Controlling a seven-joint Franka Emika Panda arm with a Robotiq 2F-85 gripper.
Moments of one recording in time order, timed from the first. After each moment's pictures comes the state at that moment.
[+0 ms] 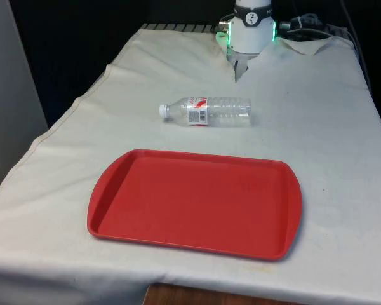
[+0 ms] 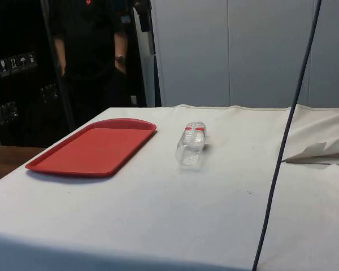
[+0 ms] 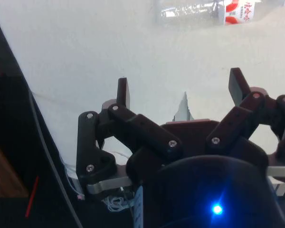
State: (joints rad) arm 0.14 0.04 -0.14 -1.88 0.03 1.85 -0.04
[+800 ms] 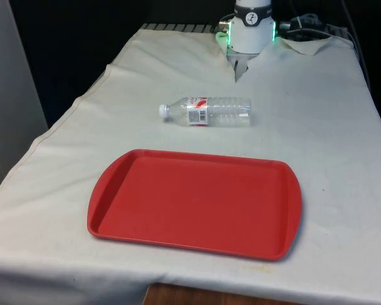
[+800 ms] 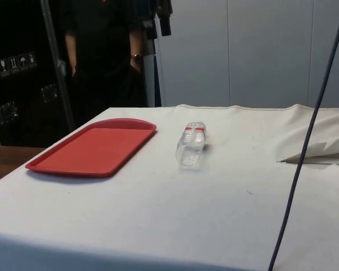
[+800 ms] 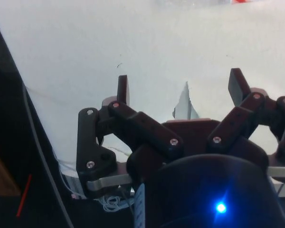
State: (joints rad) arm 0.14 -0.12 -0.13 -2.10 0.02 1.93 0.00
